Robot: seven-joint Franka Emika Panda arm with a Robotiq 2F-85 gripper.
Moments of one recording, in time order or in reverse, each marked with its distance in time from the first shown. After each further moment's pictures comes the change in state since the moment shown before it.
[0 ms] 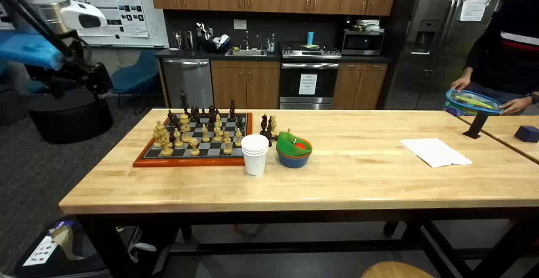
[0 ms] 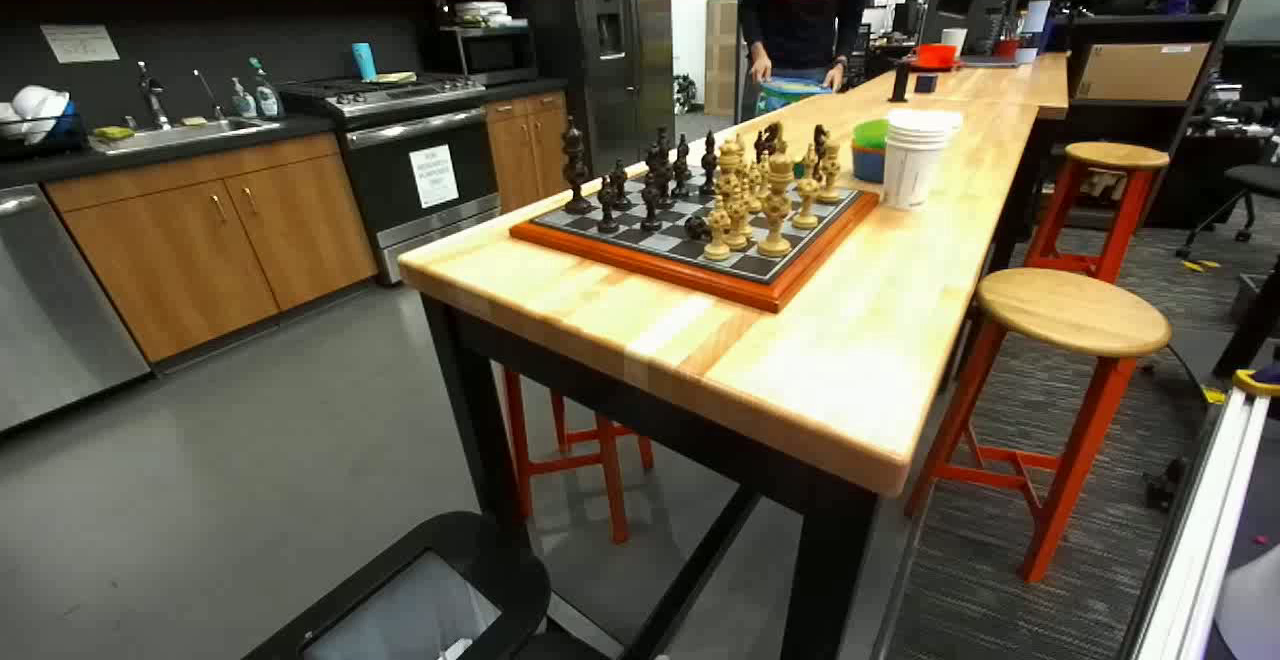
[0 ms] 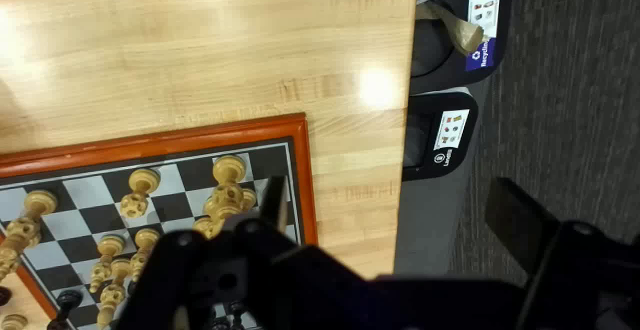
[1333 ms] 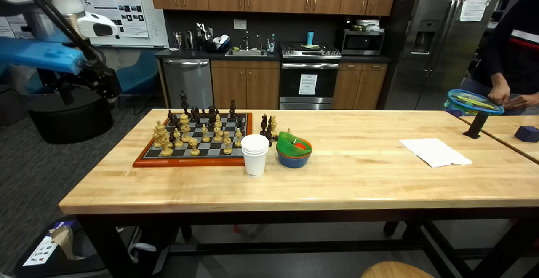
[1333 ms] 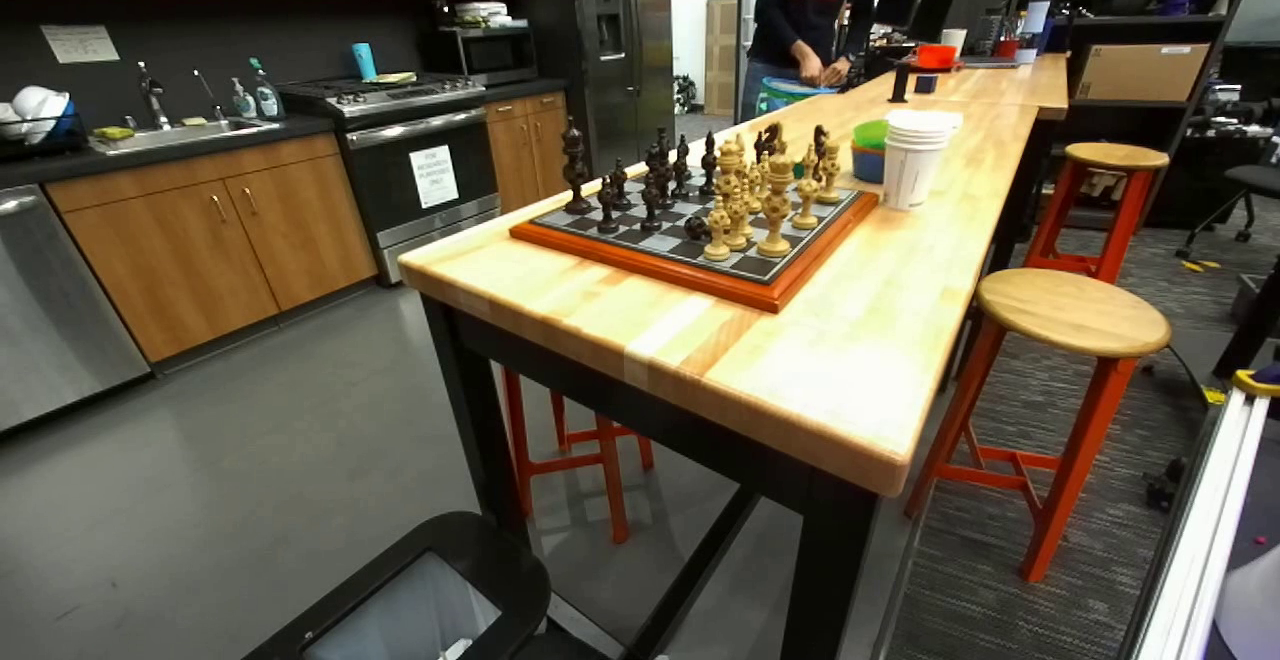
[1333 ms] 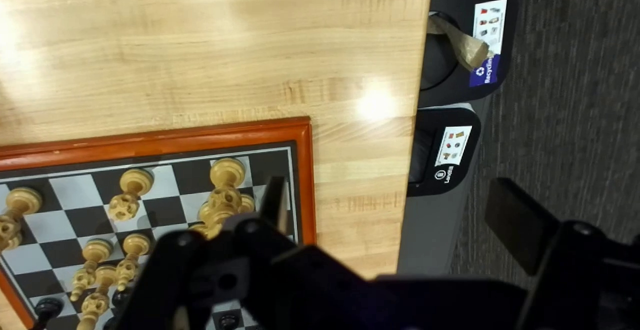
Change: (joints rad) arm 0.001 0.098 0.001 0.020 -0.002 0.034 -0.052
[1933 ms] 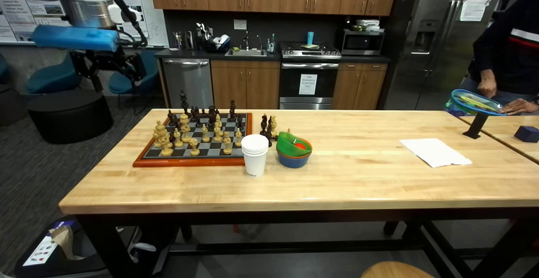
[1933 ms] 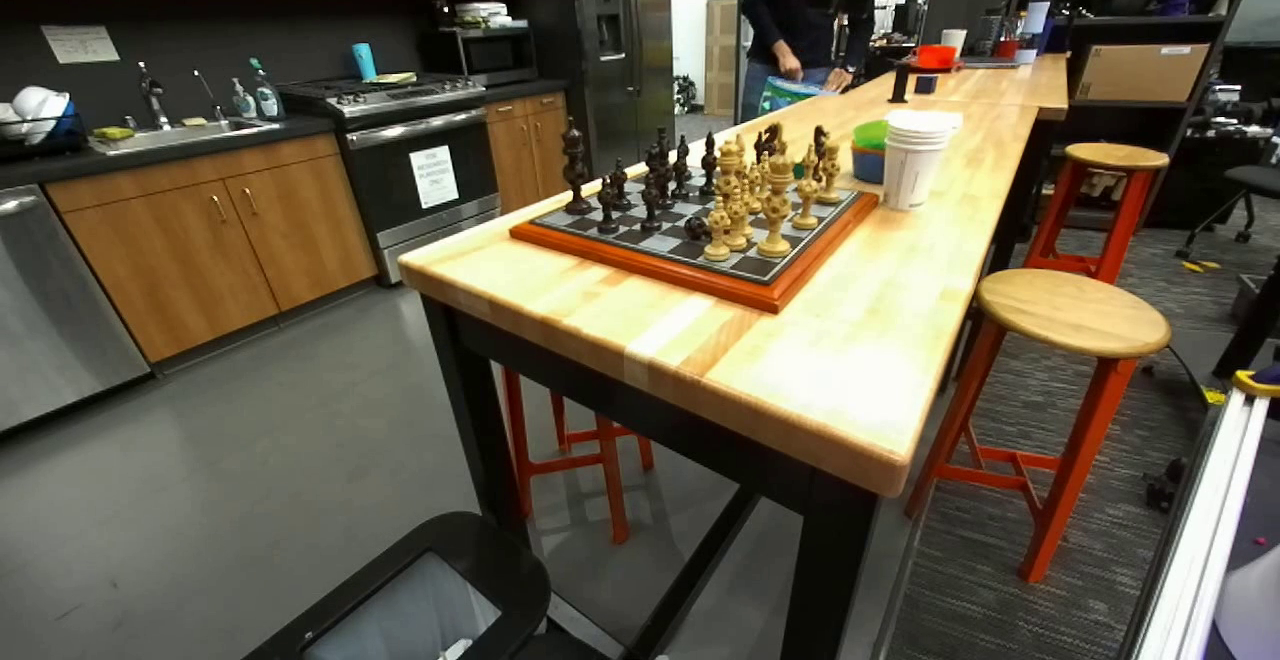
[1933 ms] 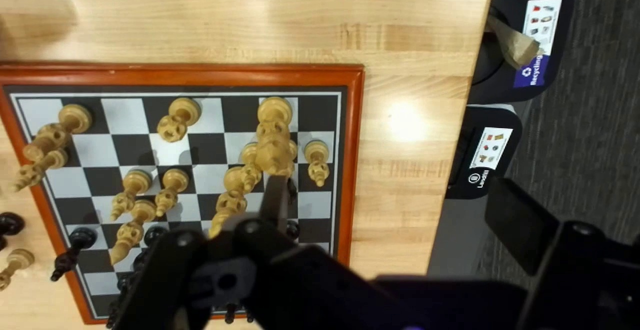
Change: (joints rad) arm -0.003 0.252 0.000 0.213 -0.083 0.024 -0.054
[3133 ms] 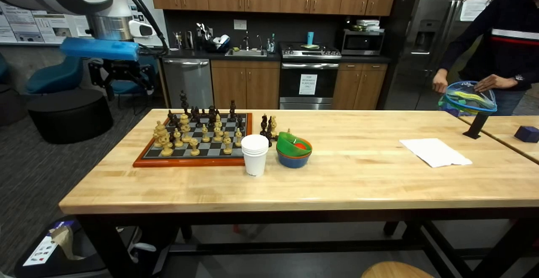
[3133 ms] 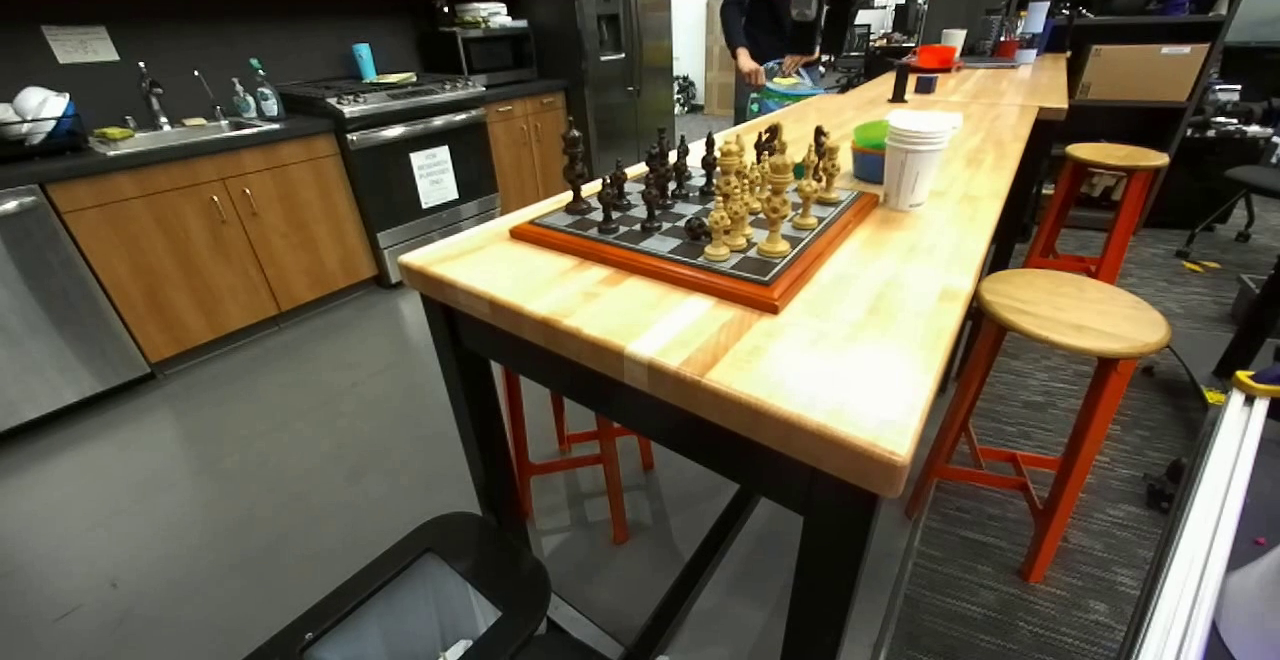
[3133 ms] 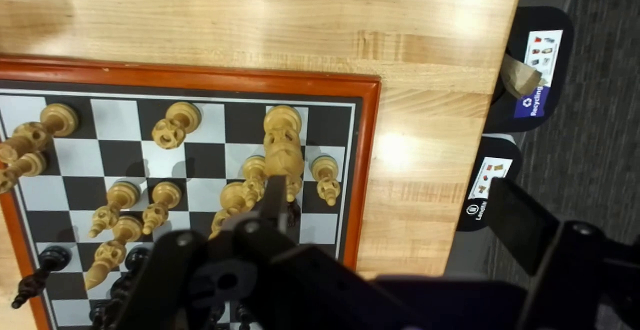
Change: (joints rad) arm -0.001 0.136 -0.020 0.046 0.001 0.004 -0.075
